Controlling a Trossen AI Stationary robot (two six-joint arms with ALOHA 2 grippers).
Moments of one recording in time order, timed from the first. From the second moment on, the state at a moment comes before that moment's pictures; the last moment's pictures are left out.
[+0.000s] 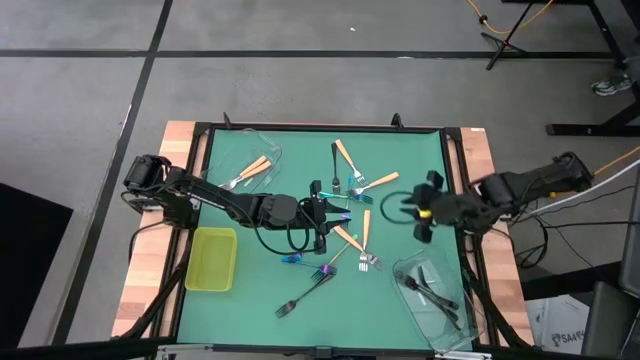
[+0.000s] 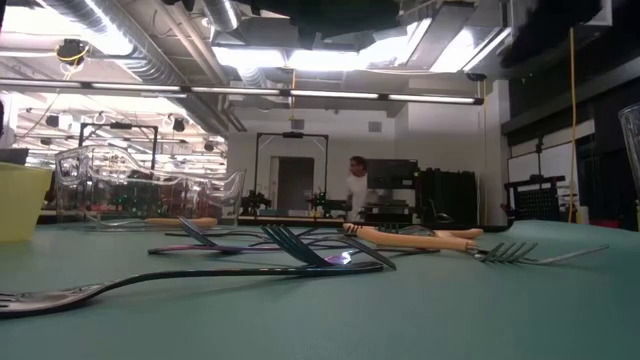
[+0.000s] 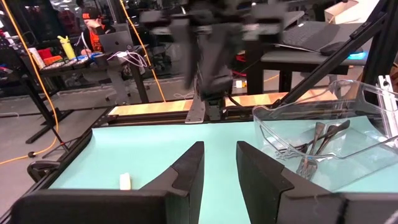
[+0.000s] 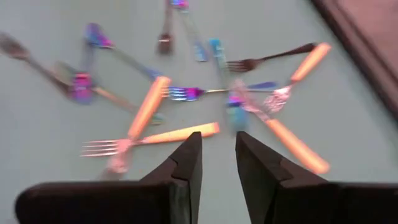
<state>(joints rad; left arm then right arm) -0.17 1.65 1.03 0.48 -0.33 0.08 0.32 0.95 0.99 -0.94 0.43 0.43</state>
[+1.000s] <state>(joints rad) -0.17 1.65 1.03 0.44 -0.33 0.08 -0.42 1.47 0.99 -0.73 -0.02 -0.38</state>
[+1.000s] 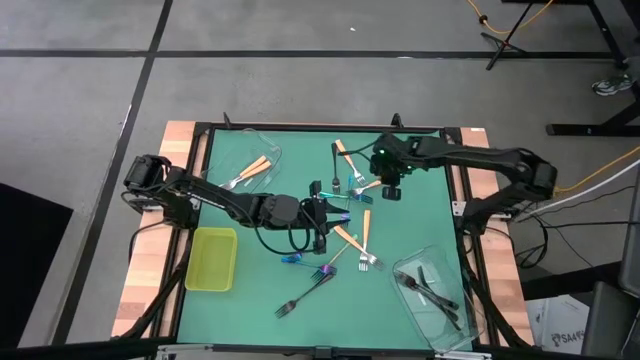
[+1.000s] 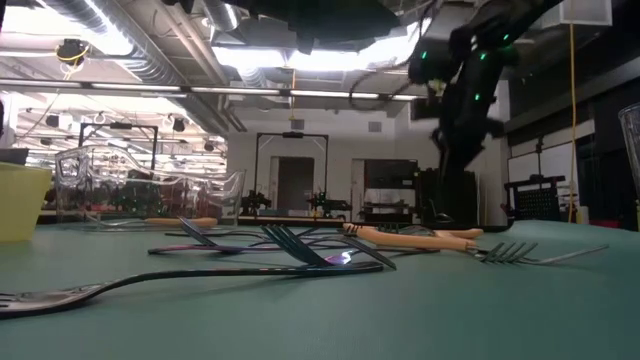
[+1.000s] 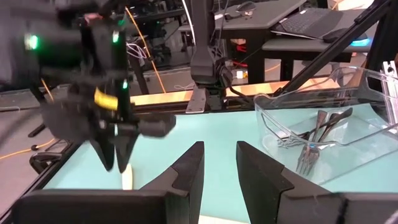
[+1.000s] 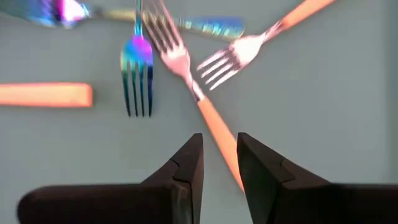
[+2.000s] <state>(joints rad) -0.17 1.65 1.03 0.43 -0.33 0.08 -0.43 1.77 0.99 -0.59 0.04 -0.46</state>
